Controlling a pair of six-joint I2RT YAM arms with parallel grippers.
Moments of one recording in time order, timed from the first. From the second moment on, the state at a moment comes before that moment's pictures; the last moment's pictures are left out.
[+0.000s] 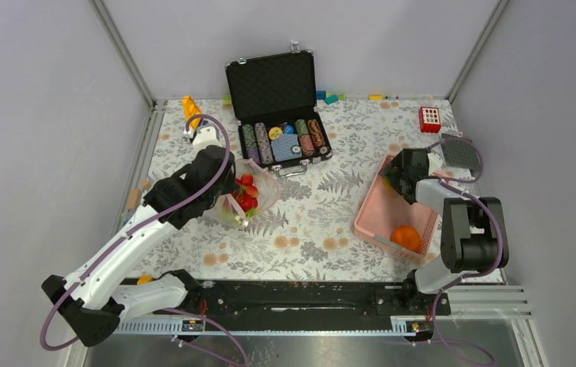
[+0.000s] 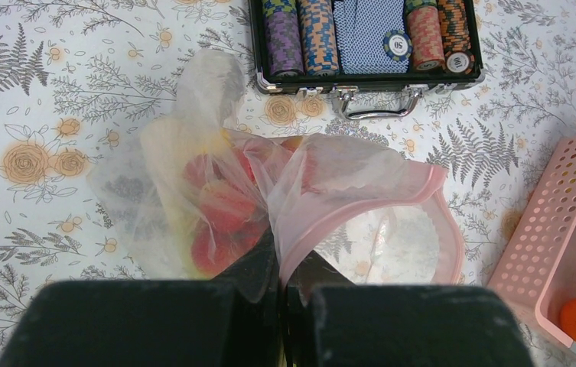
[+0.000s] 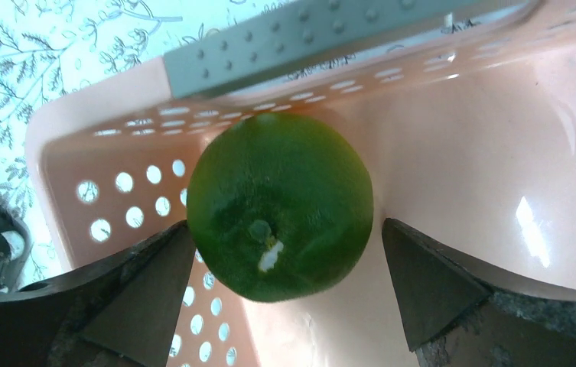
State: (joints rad) left arm -0.69 1.04 1.17 -0.83 -0.52 -0.70; right arm 0.01 1.56 0.74 -0.07 0.19 0.77
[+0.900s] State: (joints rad) left arm -0.69 1.08 1.16 -0.80 -0.35 -0.68; right arm 0.01 1.05 0.51 -0.04 0.16 0.73
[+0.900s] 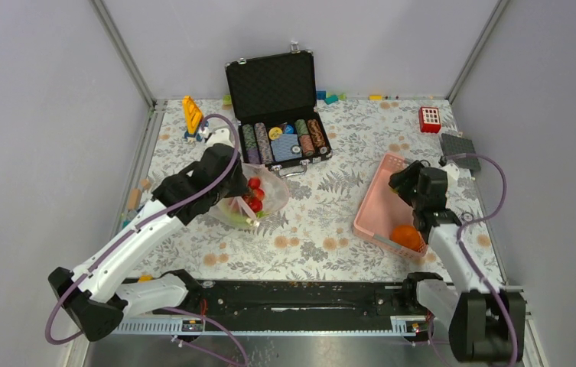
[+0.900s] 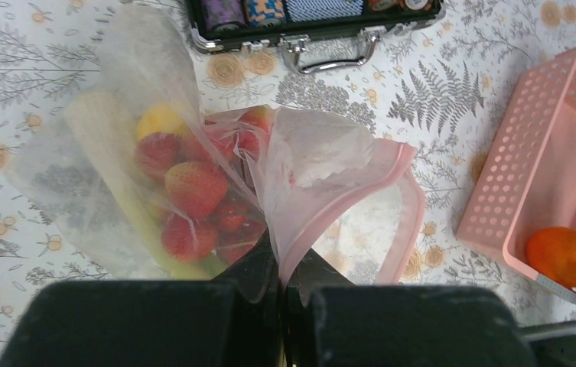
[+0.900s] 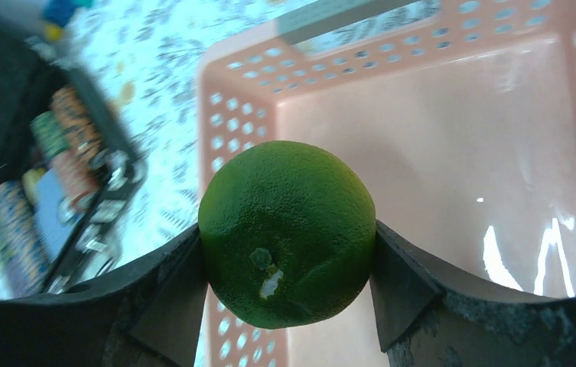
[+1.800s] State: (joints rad) left arm -0.90 1.29 1.30 -0.74 -0.20 -0.65; right arm 0.52 0.72 0.53 0.10 -0.57 0.76
